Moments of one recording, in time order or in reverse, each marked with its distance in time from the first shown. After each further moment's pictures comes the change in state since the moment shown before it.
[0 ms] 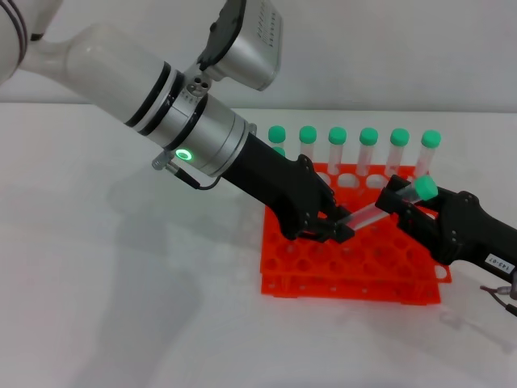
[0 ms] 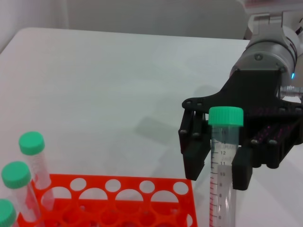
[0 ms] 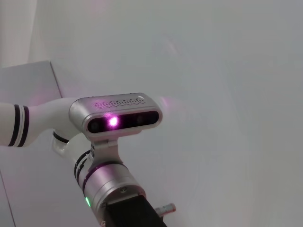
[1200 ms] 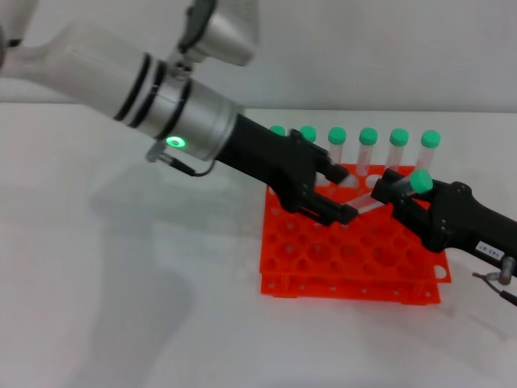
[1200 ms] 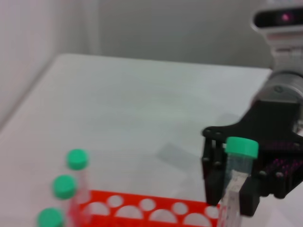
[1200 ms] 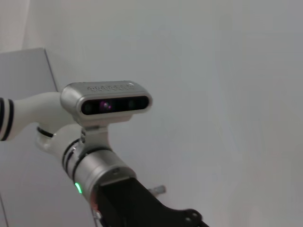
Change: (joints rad) left arm 0.039 0.005 0.000 -0.044 -0.115 -0.009 -0.011; right arm 0.027 -0.005 -0.018 -0.012 0.013 0.065 -0.002
